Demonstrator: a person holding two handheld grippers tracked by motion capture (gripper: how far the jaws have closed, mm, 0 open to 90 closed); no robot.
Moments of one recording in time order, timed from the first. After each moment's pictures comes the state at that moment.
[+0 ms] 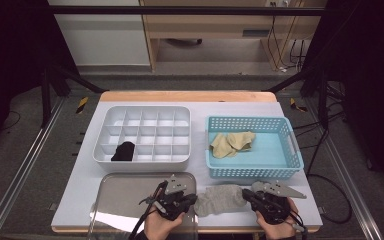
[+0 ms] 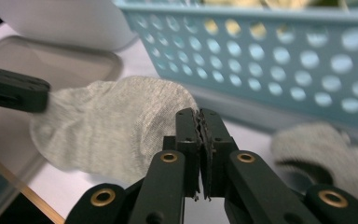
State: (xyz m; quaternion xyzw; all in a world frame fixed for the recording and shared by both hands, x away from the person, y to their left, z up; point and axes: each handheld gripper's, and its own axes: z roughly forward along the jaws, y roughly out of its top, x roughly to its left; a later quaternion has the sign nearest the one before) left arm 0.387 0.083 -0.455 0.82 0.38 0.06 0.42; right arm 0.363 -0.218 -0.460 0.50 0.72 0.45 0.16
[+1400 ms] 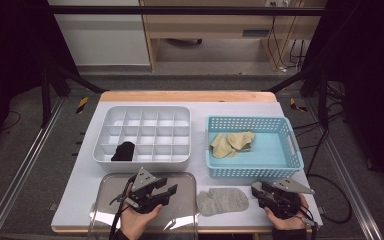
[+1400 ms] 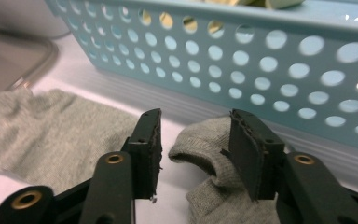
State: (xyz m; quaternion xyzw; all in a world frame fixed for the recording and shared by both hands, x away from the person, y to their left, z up) left arm 0.391 0.149 -0.441 0.77 0.42 0.13 0.47; right arm 0.378 -0.249 -0.468 0.50 0.73 0.41 0.21
